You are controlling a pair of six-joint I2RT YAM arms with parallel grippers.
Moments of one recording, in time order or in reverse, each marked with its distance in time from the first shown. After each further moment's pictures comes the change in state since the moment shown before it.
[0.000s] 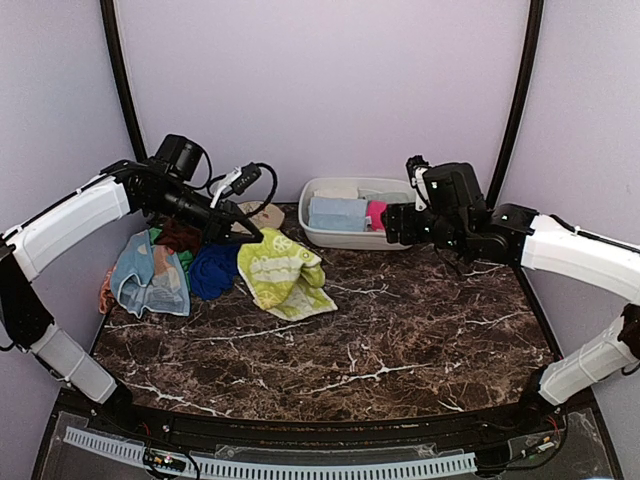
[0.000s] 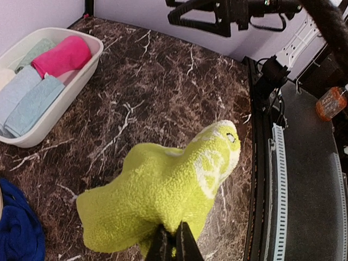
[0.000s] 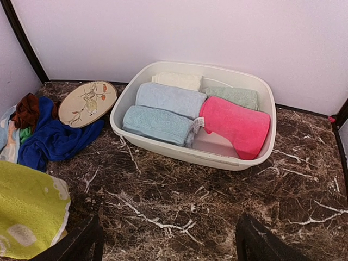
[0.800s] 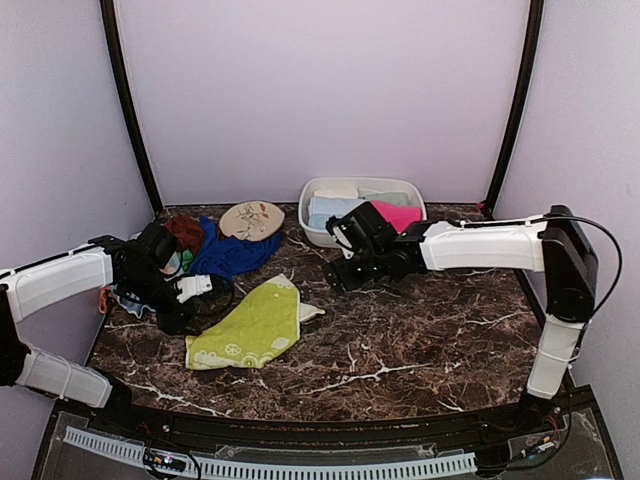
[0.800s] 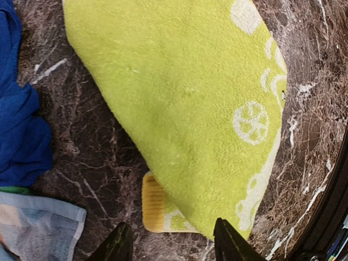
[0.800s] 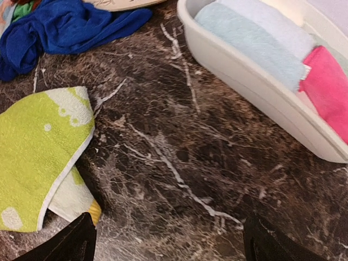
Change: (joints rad) left arm 0.103 -0.255 -0.633 -0.039 -0.558 0.366; right arm 0.074 0.464 0.169 -0.045 -0.166 -0.134
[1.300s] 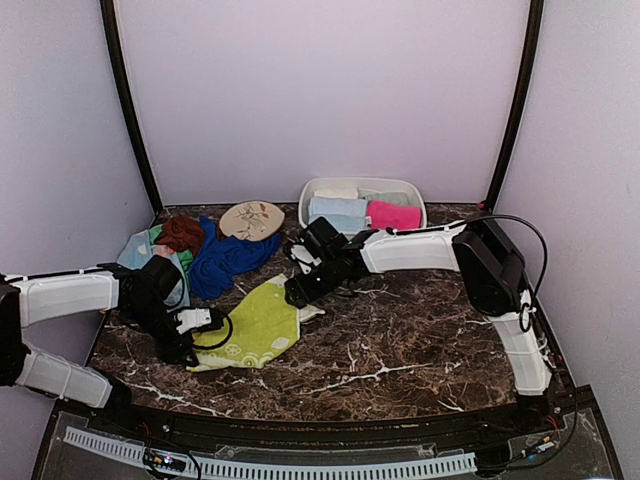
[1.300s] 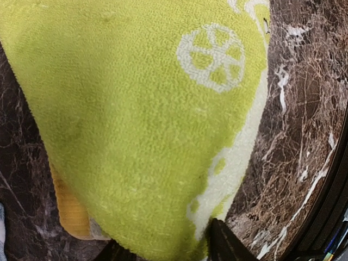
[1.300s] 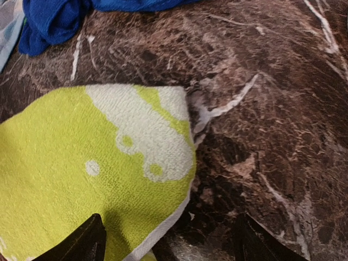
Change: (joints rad) left arm -0.003 0.001 -0.208 0.056 0.037 0.007; right arm 0.005 0.466 0.407 -0.033 -0.346 -0.004
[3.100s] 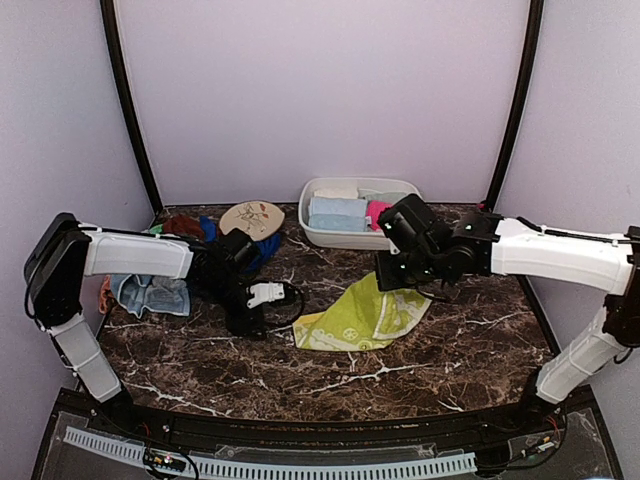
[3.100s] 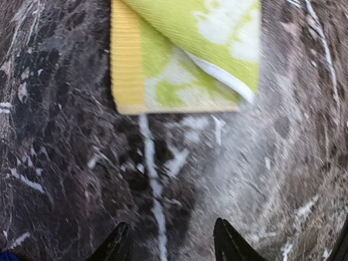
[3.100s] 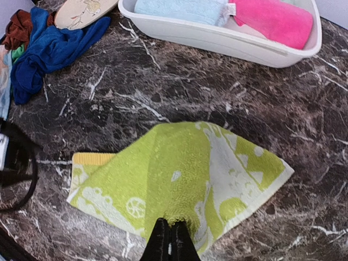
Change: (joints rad) left arm -0.321 0.442 0.413 0.188 -0.010 -0.135; right arm 0.050 -0.769 -0.503 -0.250 0.411 0.401
